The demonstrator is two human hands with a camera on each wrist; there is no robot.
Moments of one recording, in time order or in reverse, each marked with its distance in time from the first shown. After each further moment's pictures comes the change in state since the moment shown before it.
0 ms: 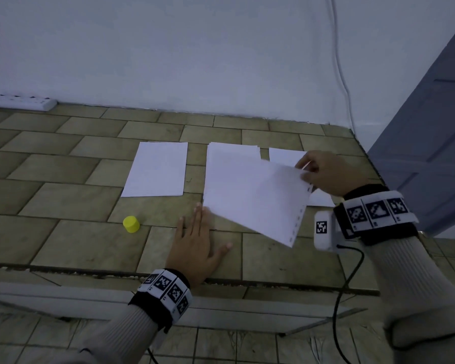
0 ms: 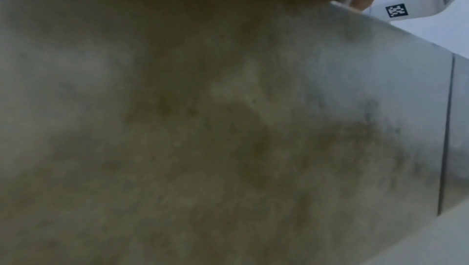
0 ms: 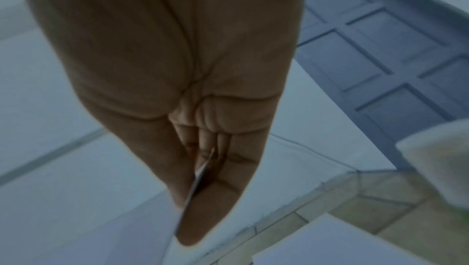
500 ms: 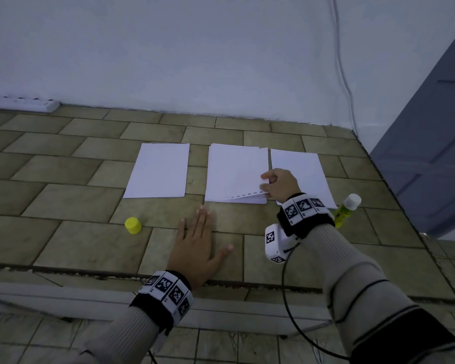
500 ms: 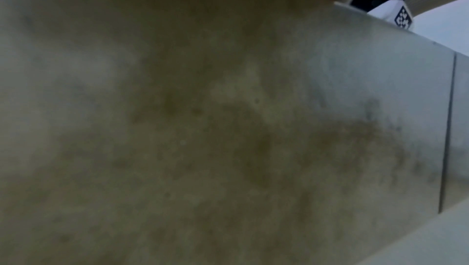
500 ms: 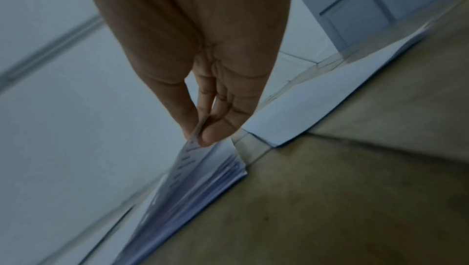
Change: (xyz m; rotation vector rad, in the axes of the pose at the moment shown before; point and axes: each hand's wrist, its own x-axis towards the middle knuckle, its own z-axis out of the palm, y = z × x) left_hand 0.001 -0.001 0.001 0.052 -0.025 -0.002; right_hand 0.059 0.007 0.109 0.393 0.102 0.219
